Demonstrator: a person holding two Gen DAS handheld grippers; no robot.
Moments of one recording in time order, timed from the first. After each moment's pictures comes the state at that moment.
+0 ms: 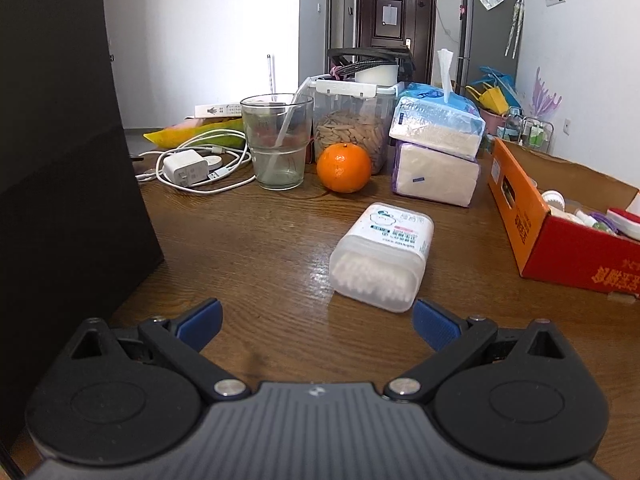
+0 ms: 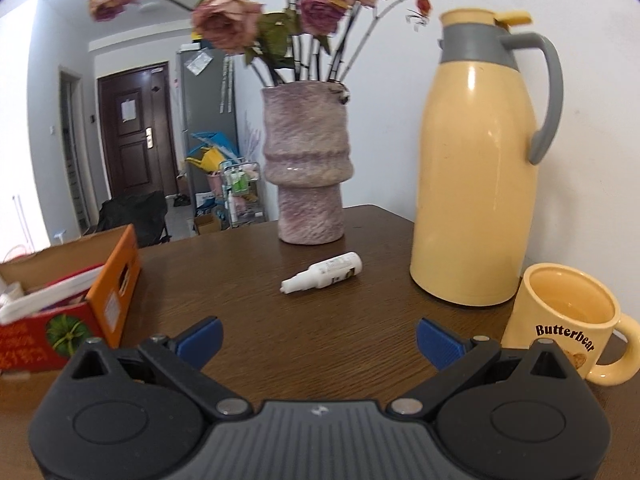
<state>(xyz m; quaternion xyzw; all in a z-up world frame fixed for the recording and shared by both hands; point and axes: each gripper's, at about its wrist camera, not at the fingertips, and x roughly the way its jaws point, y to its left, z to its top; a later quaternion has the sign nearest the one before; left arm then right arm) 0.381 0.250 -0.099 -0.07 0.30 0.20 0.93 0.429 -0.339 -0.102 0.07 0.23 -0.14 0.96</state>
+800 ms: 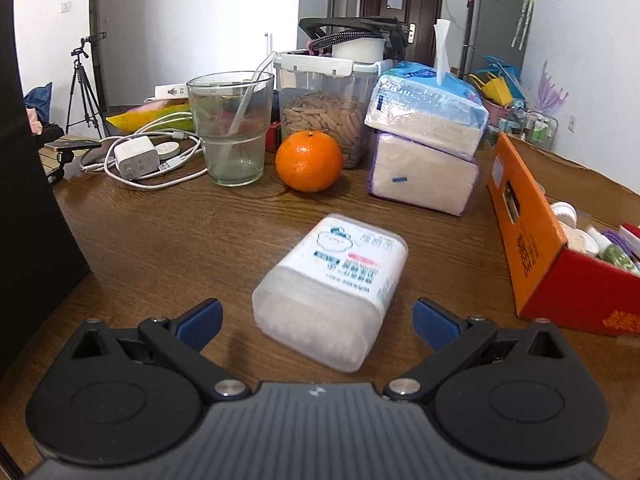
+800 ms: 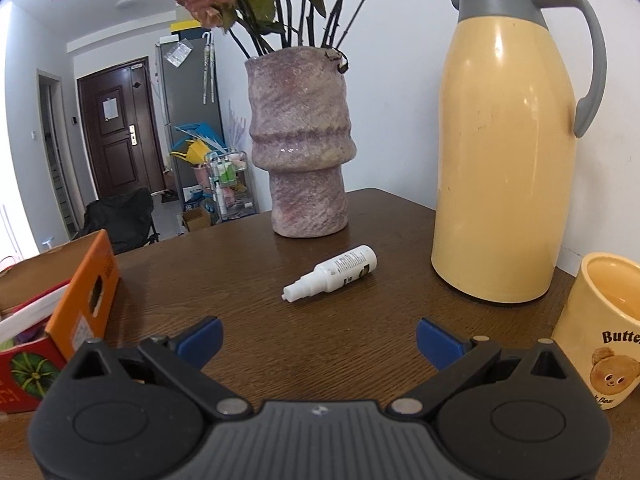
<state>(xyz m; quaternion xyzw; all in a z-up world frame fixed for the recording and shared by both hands) 0.456 0.239 -0.114 -0.09 0.32 0.20 0.92 0.492 -0.341 -0.123 0.10 0.25 -0.16 0.95</state>
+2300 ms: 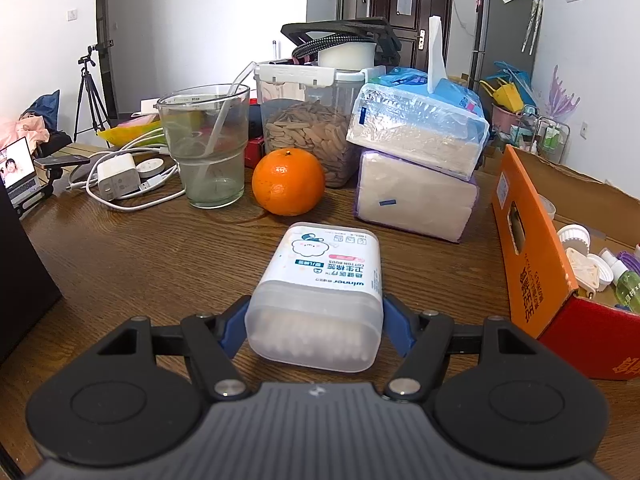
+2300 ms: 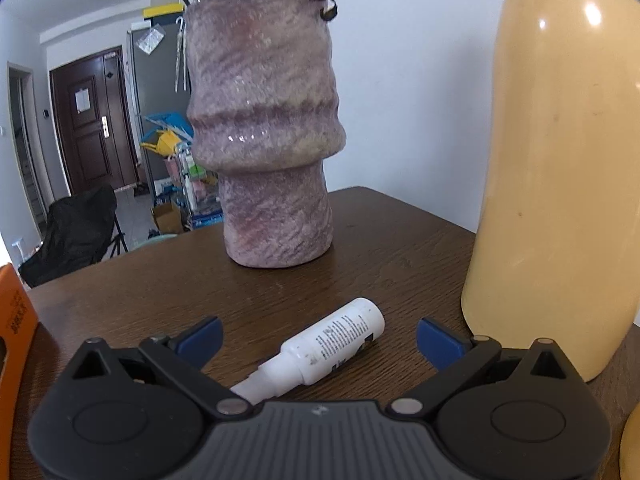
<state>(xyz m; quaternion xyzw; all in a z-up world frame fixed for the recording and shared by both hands) 0.495 0.227 -0.116 -0.08 0.32 0.22 0.92 0.616 -0.387 -0.148 0.10 0.27 -0.19 0.94</state>
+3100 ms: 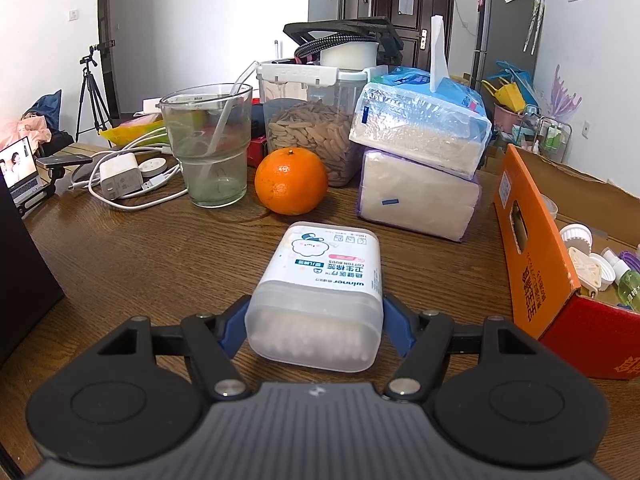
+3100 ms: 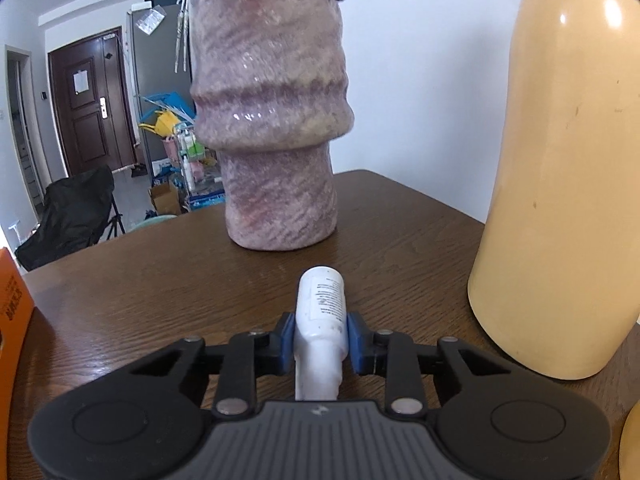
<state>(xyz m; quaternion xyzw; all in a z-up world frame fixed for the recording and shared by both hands) 0.494 0.227 -0.117 -0.08 0.32 0.22 0.92 0.621 -0.382 -0.149 0.09 0.29 -0.19 0.93</state>
